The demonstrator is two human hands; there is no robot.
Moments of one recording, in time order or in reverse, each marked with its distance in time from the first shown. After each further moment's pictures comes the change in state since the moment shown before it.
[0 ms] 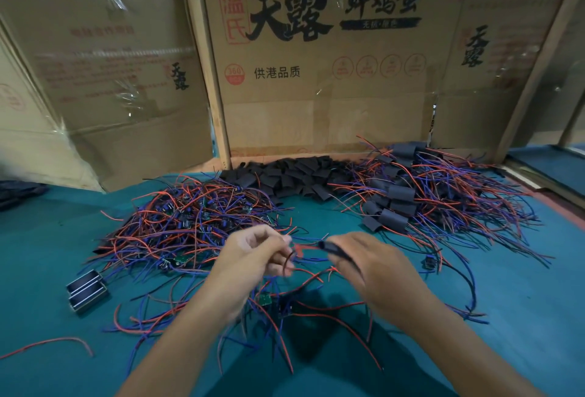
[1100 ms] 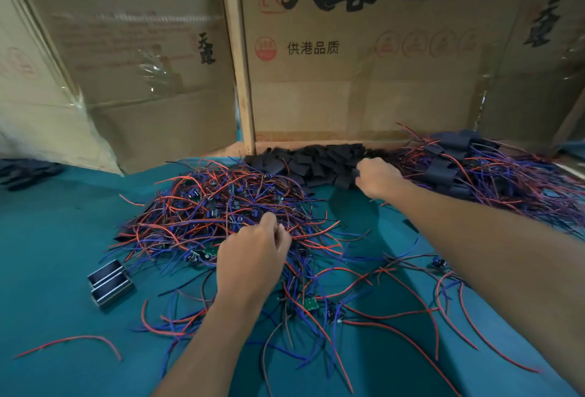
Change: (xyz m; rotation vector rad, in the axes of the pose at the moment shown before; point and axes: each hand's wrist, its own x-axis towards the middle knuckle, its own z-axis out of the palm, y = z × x) left_hand 0.047 -0.053 -0.058 1.295 0.401 0.433; right_hand 0.203 0.099 0.075 -0.334 -0.277 0.484
